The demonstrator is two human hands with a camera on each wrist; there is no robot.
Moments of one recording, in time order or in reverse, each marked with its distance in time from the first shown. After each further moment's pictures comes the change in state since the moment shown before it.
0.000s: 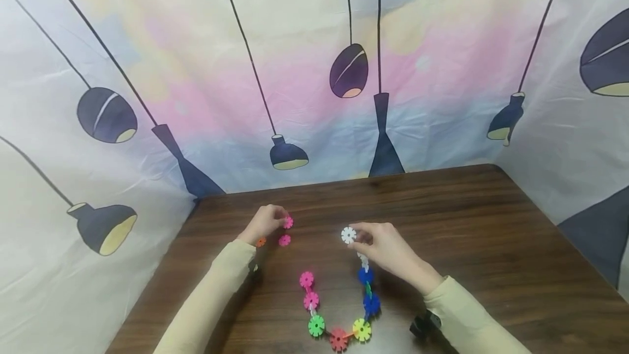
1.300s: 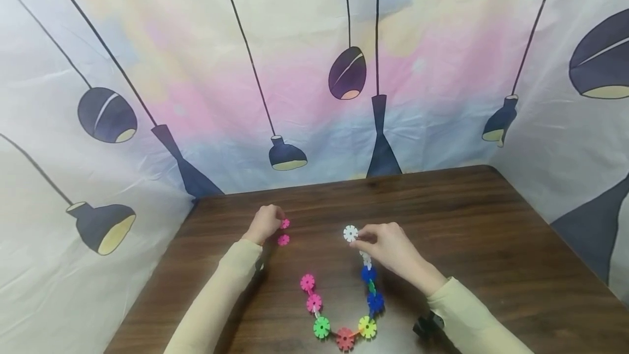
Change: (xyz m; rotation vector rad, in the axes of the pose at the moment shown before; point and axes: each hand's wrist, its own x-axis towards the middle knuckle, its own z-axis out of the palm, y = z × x) left_hand 0.006 -0.001 0.010 0.103 0.076 -0.101; right_hand -0.008 -0.001 -0.004 -0.070 0.089 -0.014
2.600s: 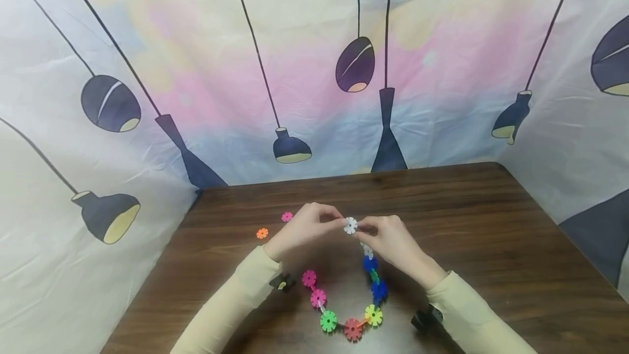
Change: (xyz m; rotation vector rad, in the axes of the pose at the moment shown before) left_hand -0.062 0.146 -0.029 -0.425 -0.239 0.388; right_hand 0.009 -0.003 0.002 0.028 -0.005 -0.033
